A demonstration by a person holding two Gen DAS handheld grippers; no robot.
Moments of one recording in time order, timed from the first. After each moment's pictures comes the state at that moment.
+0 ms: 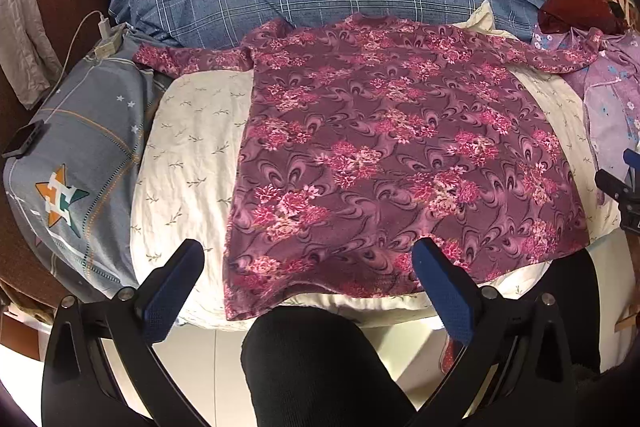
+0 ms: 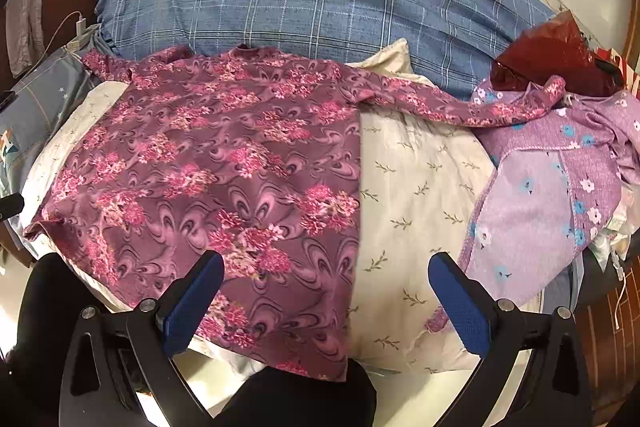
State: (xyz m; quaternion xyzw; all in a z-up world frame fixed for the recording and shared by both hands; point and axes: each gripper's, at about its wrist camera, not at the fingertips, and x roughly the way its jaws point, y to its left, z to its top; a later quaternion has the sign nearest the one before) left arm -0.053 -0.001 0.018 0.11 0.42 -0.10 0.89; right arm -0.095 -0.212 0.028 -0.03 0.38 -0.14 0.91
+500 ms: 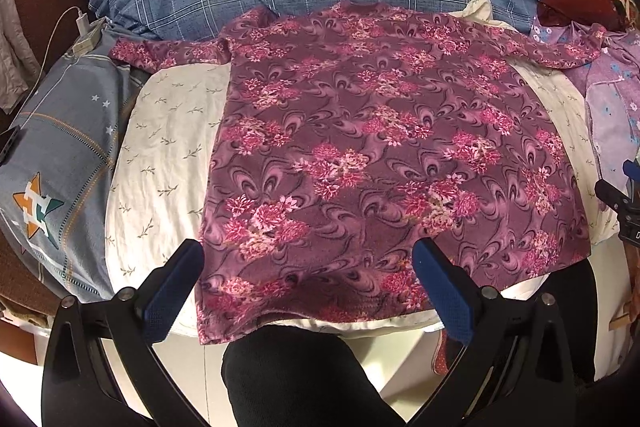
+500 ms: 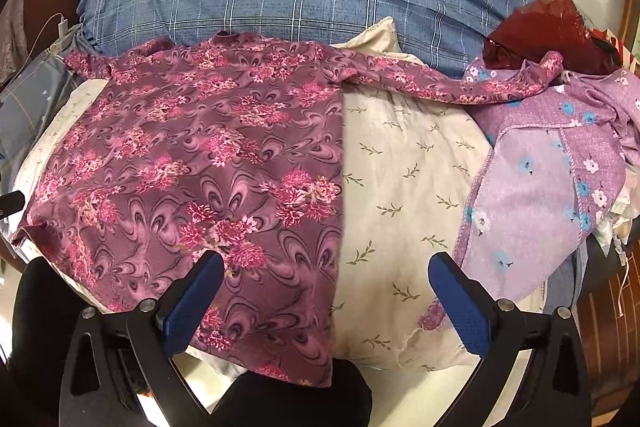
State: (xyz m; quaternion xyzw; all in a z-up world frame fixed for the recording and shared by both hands) left arm -0.027 -0.021 0.006 0.11 0.44 -0.12 0.88; right arm -0.085 -0.234 0.013 -0.01 0.40 -0.15 0.90
